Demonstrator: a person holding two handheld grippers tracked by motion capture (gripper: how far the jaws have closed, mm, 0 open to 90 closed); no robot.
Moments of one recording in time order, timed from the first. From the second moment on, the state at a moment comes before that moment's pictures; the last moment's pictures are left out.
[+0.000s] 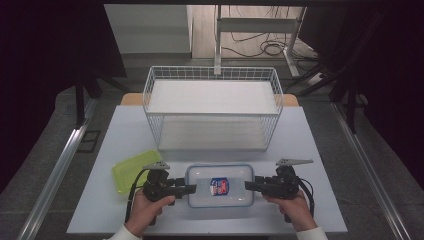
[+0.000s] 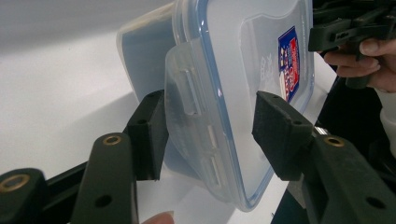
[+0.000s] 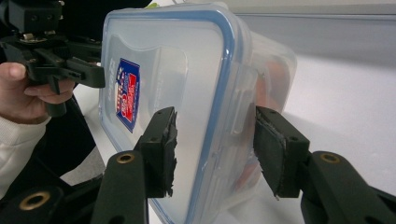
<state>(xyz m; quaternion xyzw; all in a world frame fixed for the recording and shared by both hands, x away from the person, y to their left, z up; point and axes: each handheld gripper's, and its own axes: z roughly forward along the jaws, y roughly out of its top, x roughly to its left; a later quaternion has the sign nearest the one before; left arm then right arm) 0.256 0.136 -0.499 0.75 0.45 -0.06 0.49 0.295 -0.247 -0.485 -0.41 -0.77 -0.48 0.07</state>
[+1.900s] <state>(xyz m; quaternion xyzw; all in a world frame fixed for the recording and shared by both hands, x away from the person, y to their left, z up) 0.236 0.147 -0.433 0.75 0.40 0.05 0.53 0.281 -0.237 -0.421 -0.36 -0.76 -0.55 0.00</state>
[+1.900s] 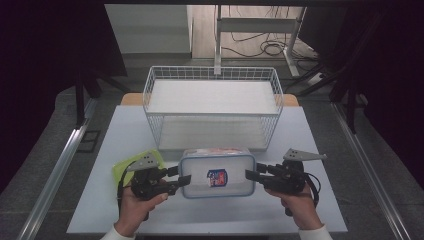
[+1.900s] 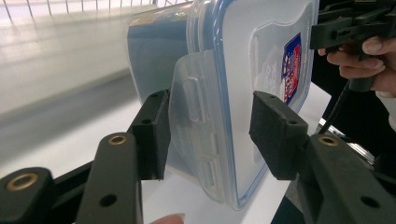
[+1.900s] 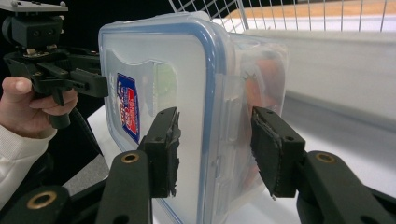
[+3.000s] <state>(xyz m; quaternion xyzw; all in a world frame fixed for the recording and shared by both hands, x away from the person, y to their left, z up) 0.319 0.165 -0.316 0.74 0.37 0.09 0.55 0.354 -0.220 -0.306 -0.32 -0.75 -0.58 -0.05</state>
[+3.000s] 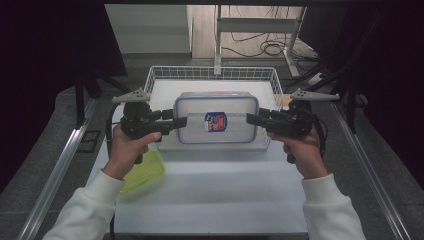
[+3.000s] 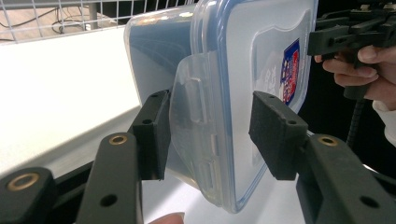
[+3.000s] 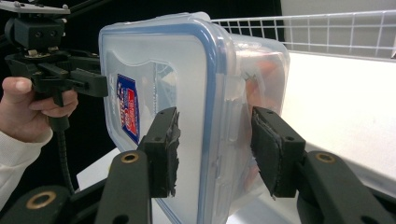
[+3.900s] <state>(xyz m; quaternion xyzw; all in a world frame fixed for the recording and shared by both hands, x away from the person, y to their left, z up) 0.386 0.173 -0.299 0.74 0.38 0.07 0.54 0.422 -0.212 -0.288 -0.35 -0.74 -0.57 -0.03</state>
